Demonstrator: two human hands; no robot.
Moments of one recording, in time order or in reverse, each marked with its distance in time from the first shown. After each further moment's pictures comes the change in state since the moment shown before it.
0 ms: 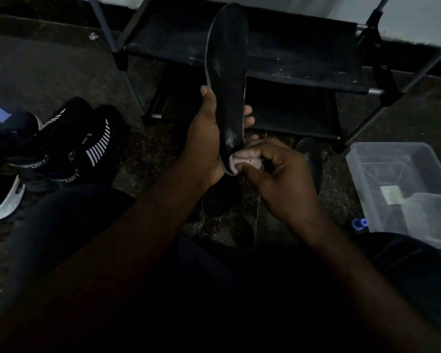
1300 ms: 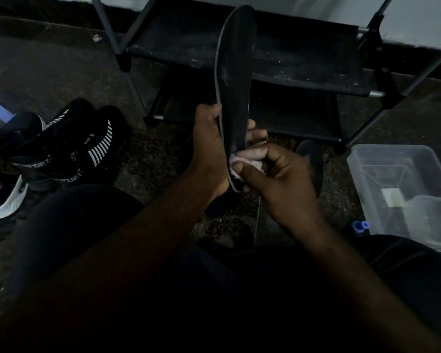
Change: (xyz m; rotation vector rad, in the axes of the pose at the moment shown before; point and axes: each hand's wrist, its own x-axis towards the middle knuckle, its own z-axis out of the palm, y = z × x) left_hand -0.022 -0.001 0.017 -0.136 0.024 -0.002; right_hand -0.008 -0.004 0.005 0.385 -0.014 0.193
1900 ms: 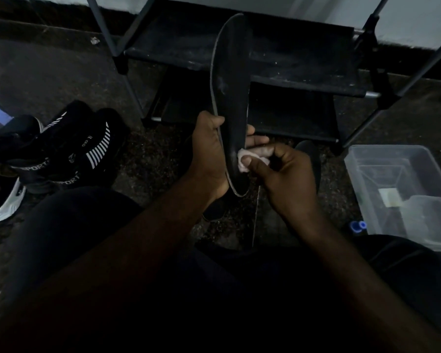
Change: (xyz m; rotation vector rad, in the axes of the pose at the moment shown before) left_hand 0.000 -0.006 0.000 0.006 -0.064 -0.071; right_hand 0.010 0.006 -0.009 -0.077 0.121 0.024
